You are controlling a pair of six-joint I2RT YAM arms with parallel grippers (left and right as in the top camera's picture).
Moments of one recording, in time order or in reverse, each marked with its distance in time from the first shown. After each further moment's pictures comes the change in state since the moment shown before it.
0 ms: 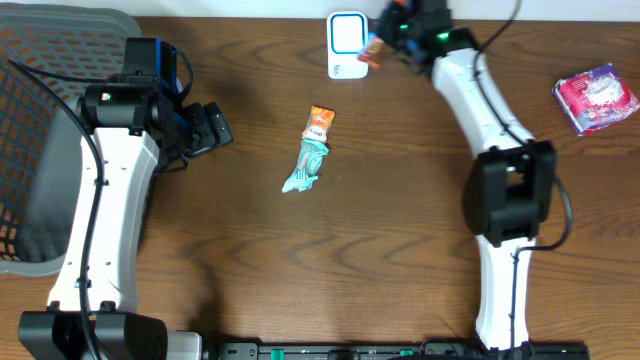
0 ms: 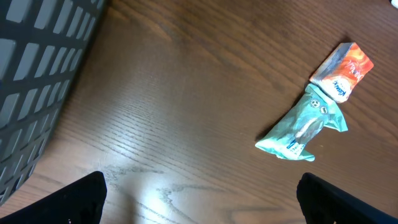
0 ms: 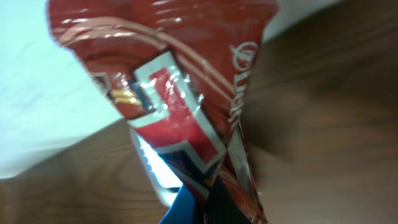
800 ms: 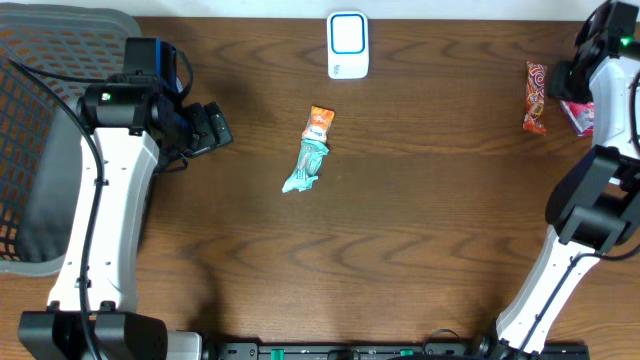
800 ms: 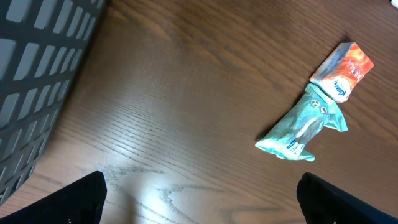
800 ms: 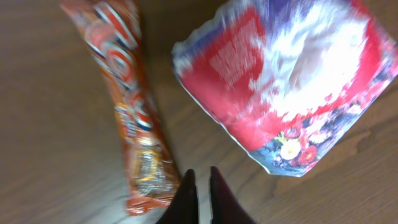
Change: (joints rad) left arm 0.000 0.000 0.000 0.000 0.000 0.000; right arm -0.537 0.005 0.011 -0.484 0.305 -0.731
